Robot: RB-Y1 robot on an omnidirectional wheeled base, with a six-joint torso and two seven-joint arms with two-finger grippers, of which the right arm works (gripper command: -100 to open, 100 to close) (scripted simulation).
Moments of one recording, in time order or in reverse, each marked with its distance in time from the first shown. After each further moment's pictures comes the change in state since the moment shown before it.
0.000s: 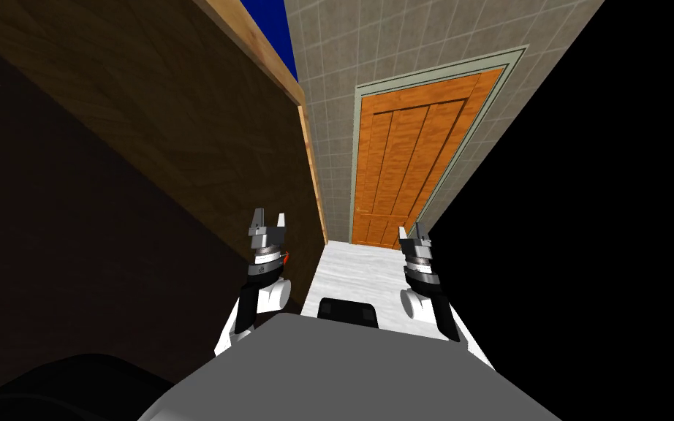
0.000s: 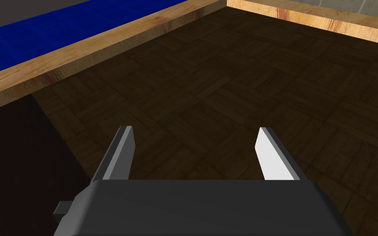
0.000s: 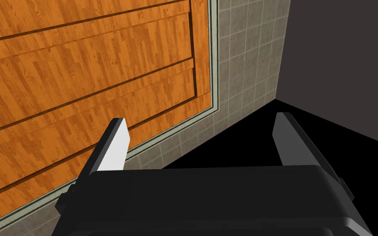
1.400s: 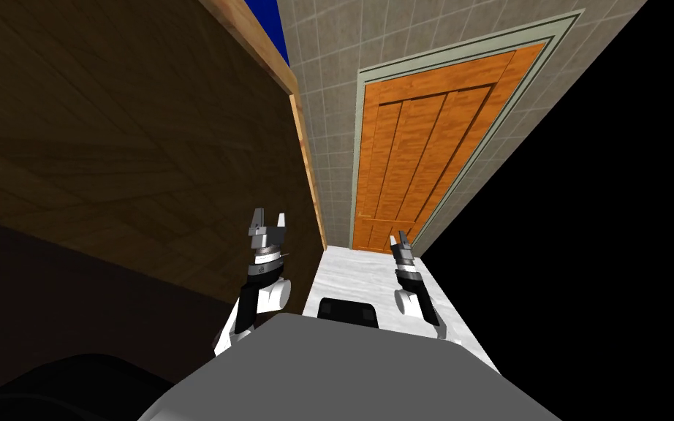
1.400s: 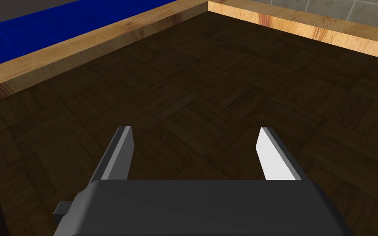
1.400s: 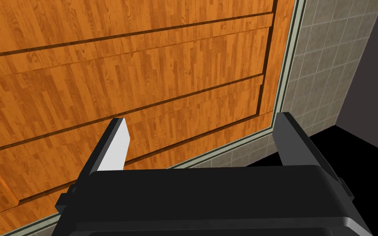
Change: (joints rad) arm -0.102 -0.032 0.008 0.317 -0.011 -0.043 0.039
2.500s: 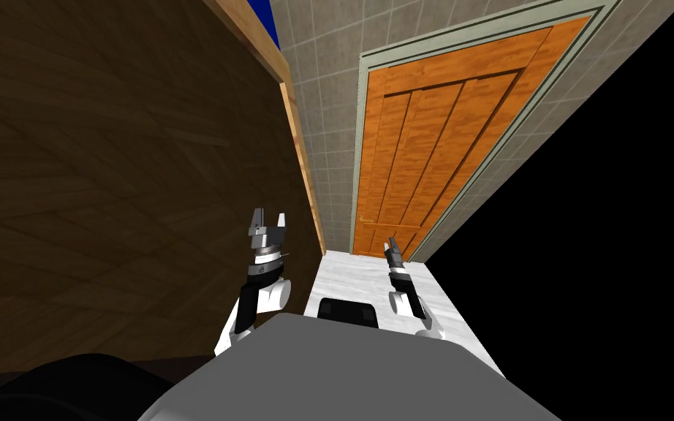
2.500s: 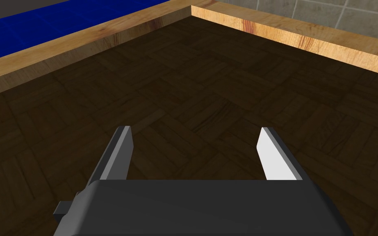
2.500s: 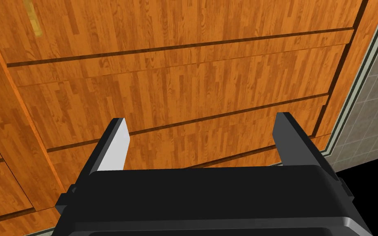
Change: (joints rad) arm -0.089 0.013 0.010 0.277 -0.006 -0.031 0.038
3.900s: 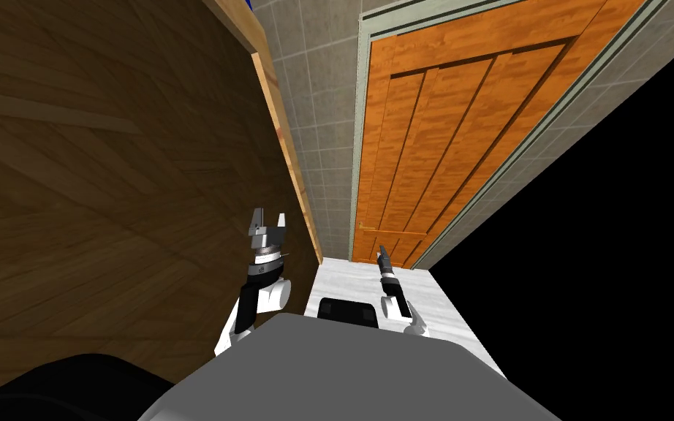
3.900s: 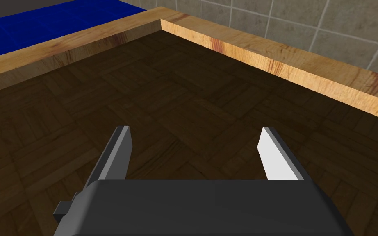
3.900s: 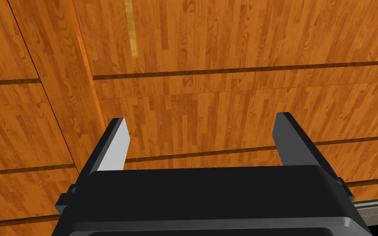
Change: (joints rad) arm -0.097 0.056 0.013 0.331 -0.007 -0.033 0.043
